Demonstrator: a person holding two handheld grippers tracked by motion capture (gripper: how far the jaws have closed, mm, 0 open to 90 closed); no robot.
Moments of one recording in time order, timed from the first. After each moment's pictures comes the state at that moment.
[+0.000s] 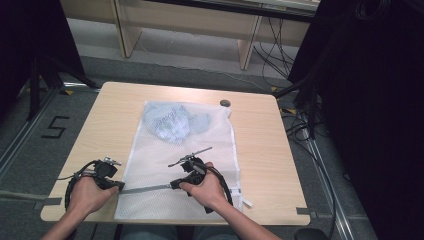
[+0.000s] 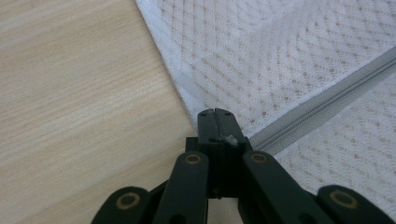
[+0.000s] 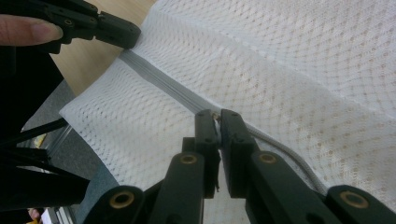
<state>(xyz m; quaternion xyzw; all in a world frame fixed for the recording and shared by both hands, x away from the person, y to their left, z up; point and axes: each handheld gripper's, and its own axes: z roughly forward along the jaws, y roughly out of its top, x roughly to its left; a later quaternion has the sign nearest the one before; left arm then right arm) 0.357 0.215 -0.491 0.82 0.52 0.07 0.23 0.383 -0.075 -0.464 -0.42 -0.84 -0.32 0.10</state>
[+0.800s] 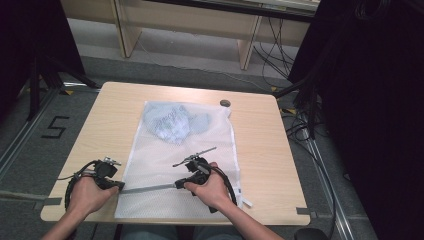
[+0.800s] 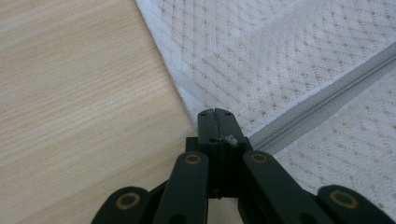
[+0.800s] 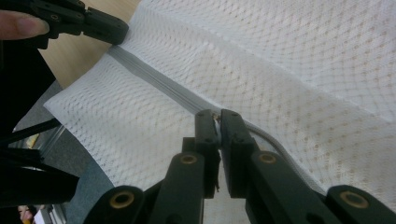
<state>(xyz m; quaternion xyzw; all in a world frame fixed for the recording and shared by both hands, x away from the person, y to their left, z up) 0.358 0.216 -0.491 0.82 0.52 0.07 0.23 0.383 -0.085 -0.464 -0.44 -0.84 -0.31 0.08</state>
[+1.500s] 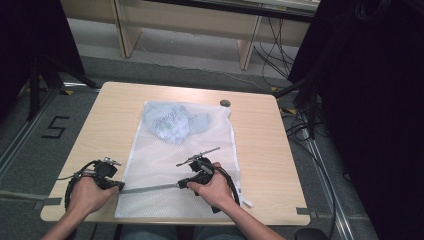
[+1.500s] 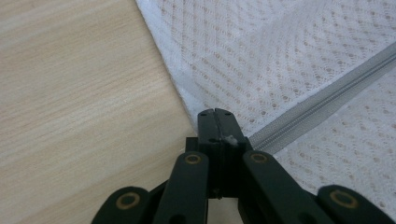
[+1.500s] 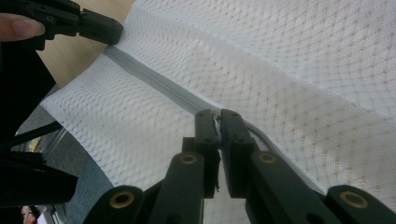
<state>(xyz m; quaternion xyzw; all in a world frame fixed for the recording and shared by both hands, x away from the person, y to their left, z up) 0.357 0.216 -0.492 0.82 0.52 0.07 0.23 0.385 -0.095 -0.465 -0.43 -0.84 -0.32 0.09</state>
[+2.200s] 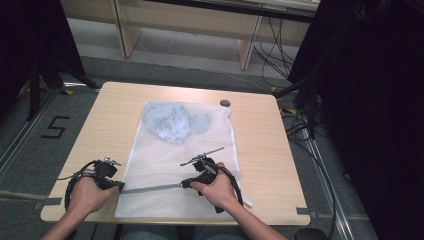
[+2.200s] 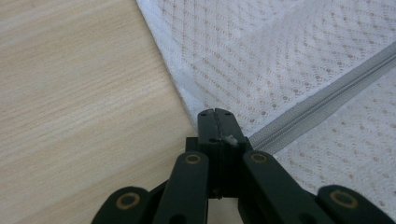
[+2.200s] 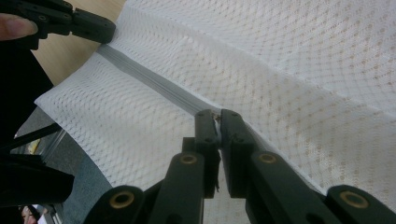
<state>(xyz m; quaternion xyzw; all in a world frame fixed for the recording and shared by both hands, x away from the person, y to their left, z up) 0.357 0.216 -0.492 0.82 0.52 0.06 0.23 0.386 -0.105 -0.465 -0.44 -0.84 -0.32 0.09</state>
